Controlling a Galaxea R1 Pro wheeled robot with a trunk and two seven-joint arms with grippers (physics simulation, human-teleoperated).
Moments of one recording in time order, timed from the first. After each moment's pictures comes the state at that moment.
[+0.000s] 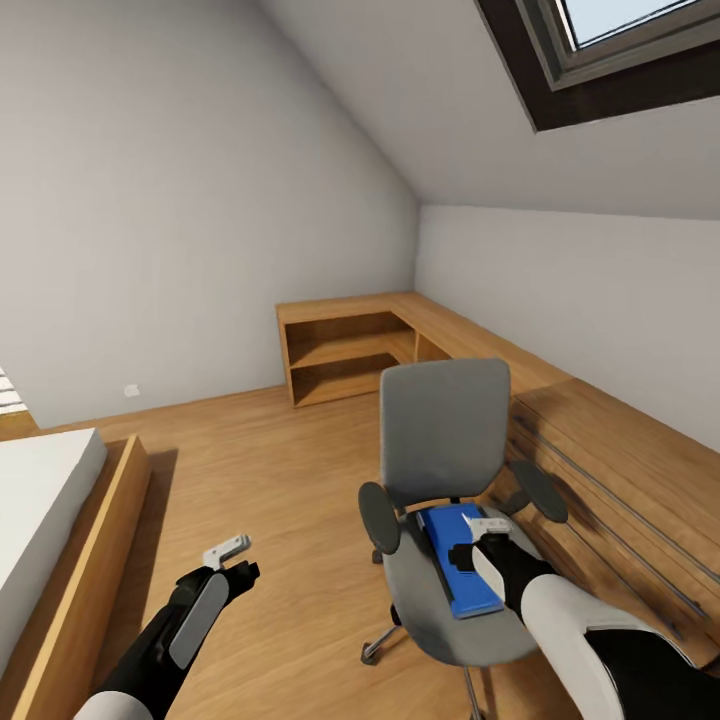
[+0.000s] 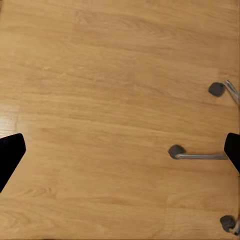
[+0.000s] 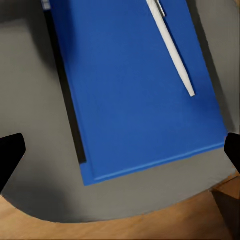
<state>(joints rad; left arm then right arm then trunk) -0.46 0.04 -0.11 -0.90 0.68 0.50 0.51 -0.86 0.02 0.01 -0.16 -0.02 0.34 -0.15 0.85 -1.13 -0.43</state>
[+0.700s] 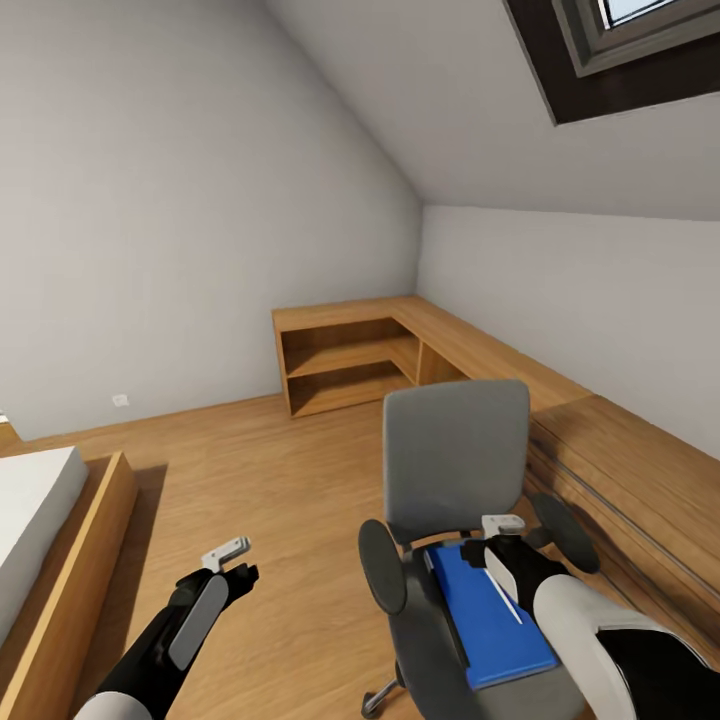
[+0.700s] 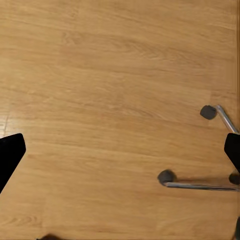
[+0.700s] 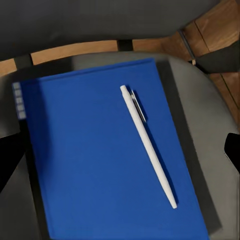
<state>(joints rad) -0.46 0.04 -0.11 -0.88 0.67 0.49 0.51 -0.86 -0.02 0.02 -0.15 0.00 0.28 -0.14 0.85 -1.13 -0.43</state>
